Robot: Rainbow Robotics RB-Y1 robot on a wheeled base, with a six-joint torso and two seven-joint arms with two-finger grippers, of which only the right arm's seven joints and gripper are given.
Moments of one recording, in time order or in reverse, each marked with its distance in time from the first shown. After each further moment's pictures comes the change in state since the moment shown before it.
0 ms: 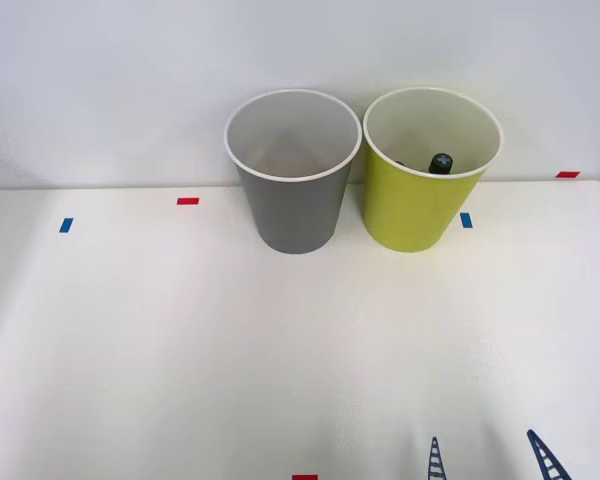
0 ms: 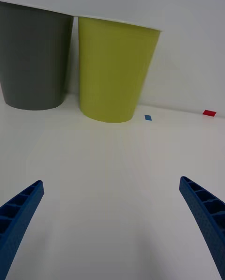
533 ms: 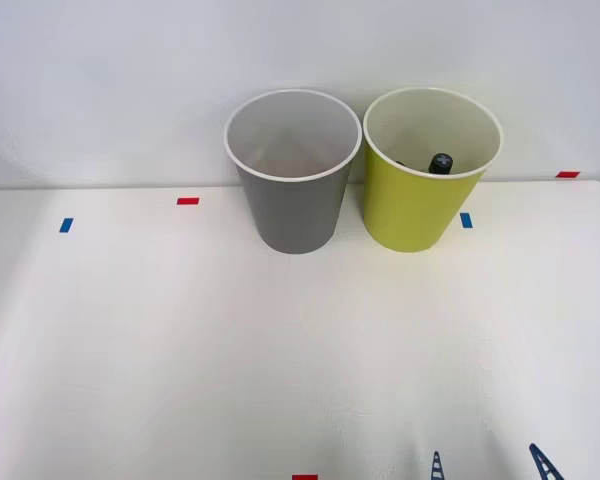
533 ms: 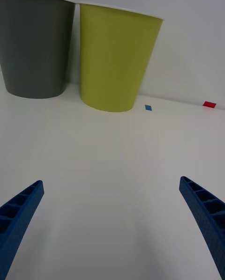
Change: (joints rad) arm 0.026 -0.007 0.004 0.000 -0.004 0.004 0.011
